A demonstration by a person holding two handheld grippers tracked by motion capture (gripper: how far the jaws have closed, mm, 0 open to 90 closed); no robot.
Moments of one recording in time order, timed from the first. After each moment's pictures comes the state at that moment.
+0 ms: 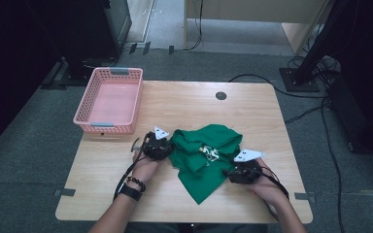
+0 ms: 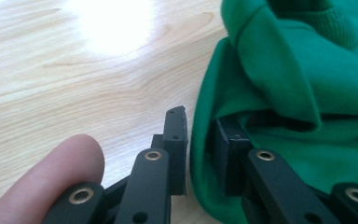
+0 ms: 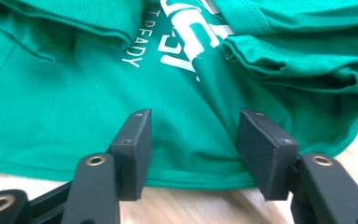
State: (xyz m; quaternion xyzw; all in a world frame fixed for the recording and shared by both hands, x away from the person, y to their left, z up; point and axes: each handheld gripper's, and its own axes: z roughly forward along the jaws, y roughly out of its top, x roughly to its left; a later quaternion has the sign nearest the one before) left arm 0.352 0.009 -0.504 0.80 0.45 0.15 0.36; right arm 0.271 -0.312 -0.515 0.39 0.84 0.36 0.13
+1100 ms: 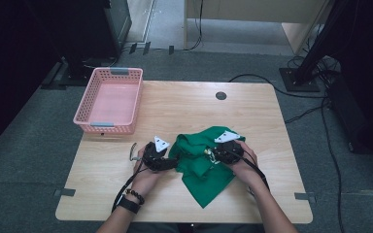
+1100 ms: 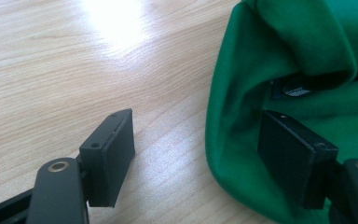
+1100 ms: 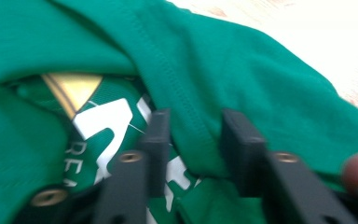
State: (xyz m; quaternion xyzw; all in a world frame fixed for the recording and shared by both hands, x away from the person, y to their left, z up) left arm 0.324 0.009 -0.520 0.80 0.44 0.18 0.37; right arm 0.333 -0.257 -0.506 0.42 0.83 0.29 0.23
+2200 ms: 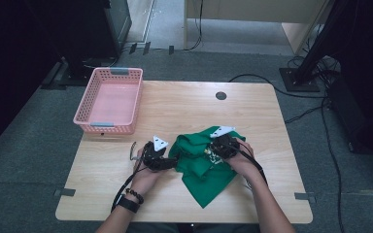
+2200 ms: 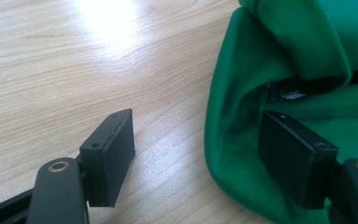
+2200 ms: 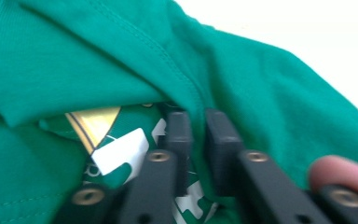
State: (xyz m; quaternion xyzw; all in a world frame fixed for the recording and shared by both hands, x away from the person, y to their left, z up) left arm 0.325 0.012 -0.520 0.79 0.44 0.17 0.38; right arm 0.350 -0.249 -0.495 0.40 0.85 0.29 0.19
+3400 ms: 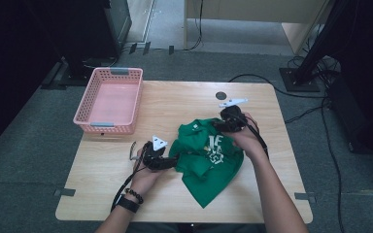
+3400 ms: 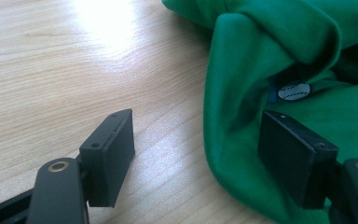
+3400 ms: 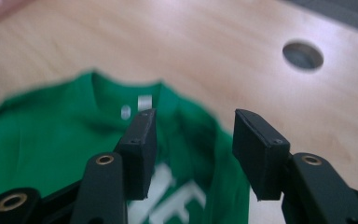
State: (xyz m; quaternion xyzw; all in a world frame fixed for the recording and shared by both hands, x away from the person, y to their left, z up) left arm 0.326 0.013 -0.520 0.79 0.45 0.16 0.39; right arm 0.393 -0.267 -0.434 0.46 0.80 0.32 0.19
